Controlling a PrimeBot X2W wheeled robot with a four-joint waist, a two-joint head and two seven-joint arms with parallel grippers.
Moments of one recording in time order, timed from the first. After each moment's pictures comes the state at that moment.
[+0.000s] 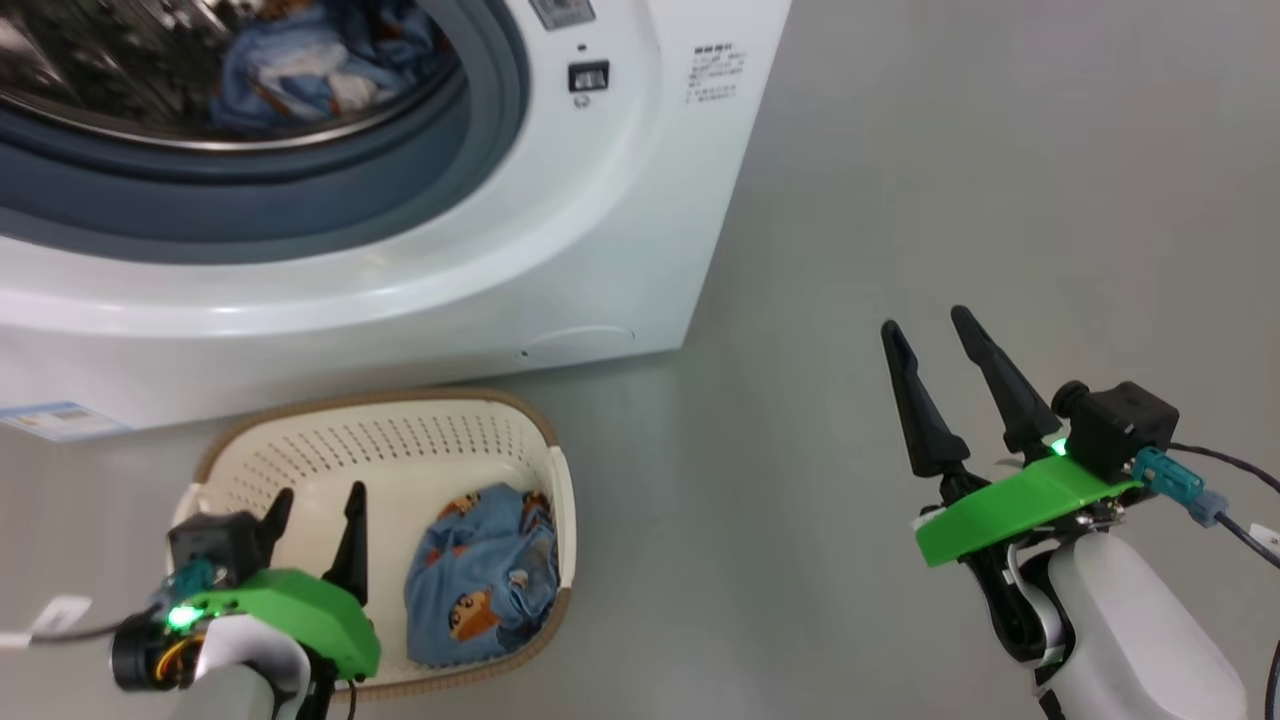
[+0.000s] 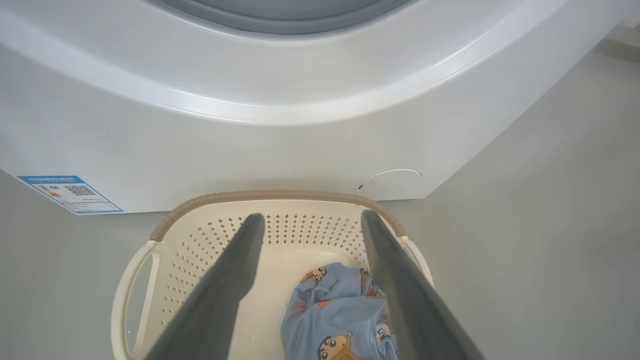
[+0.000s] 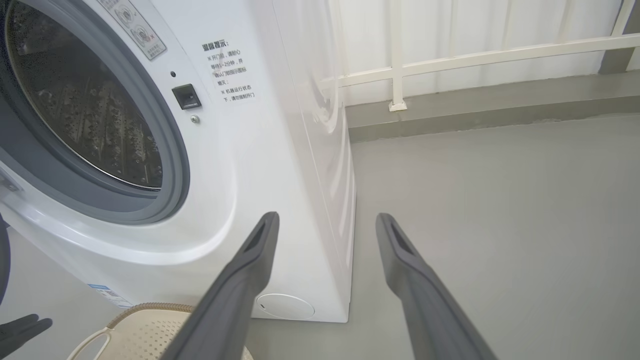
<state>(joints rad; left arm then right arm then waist) -0.37 0.20 -0.24 0.65 -0.46 -0.04 -0.13 -0.36 -0.14 0.25 0.34 0.44 0.13 -0.25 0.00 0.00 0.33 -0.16</state>
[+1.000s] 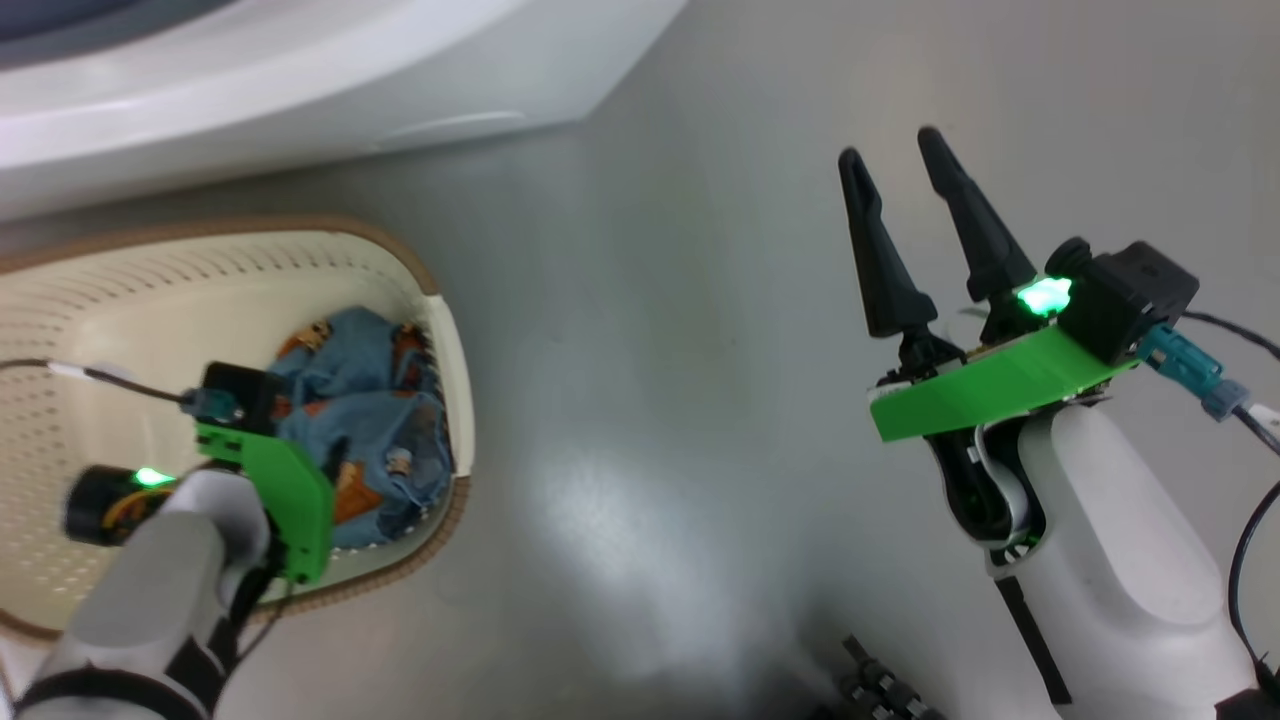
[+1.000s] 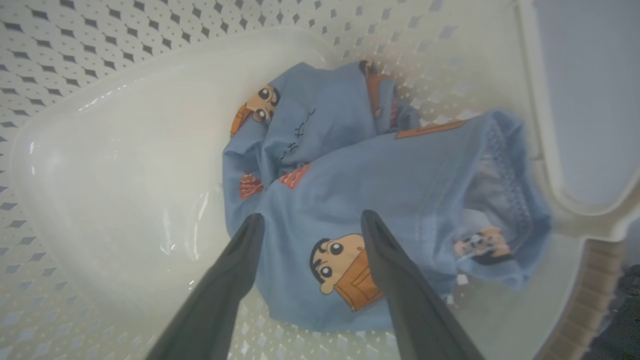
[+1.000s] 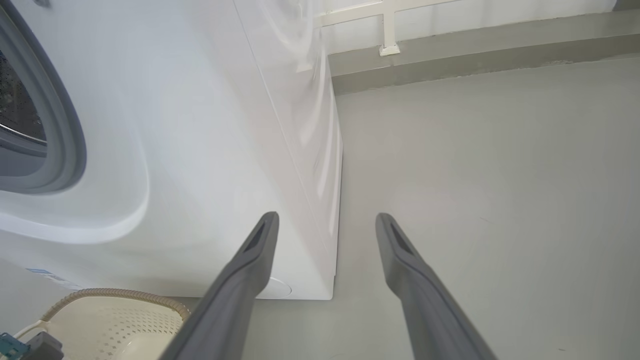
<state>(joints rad) -0.80 0.29 -0.58 1.10 -0.50 -0.13 0.12 -0.55 -0.07 0.26 0.26 0.43 0.13 -0.25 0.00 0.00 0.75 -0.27</state>
